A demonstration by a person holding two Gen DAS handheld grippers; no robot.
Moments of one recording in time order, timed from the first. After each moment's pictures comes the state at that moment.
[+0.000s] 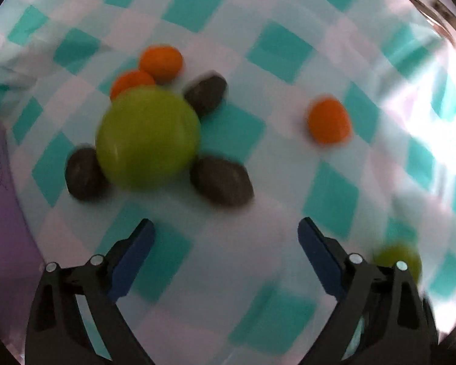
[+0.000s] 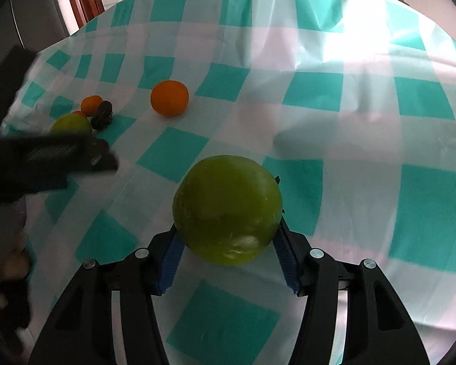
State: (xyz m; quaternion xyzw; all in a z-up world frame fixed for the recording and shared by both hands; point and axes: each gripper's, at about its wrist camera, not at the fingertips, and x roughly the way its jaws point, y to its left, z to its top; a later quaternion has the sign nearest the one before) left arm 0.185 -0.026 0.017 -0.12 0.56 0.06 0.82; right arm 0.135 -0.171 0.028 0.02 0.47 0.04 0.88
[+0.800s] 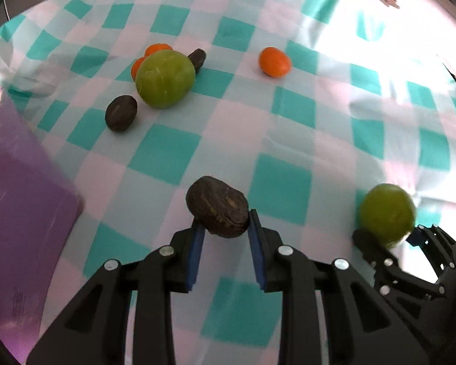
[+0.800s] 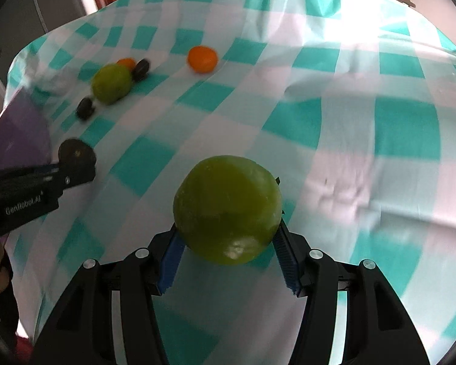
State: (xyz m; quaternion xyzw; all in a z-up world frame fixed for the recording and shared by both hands) left arm 0.042 -0.052 0.042 -0.02 0.53 -0.03 0.85; right arm 0.036 -0.173 0.042 -0.01 0.50 0.06 0.86
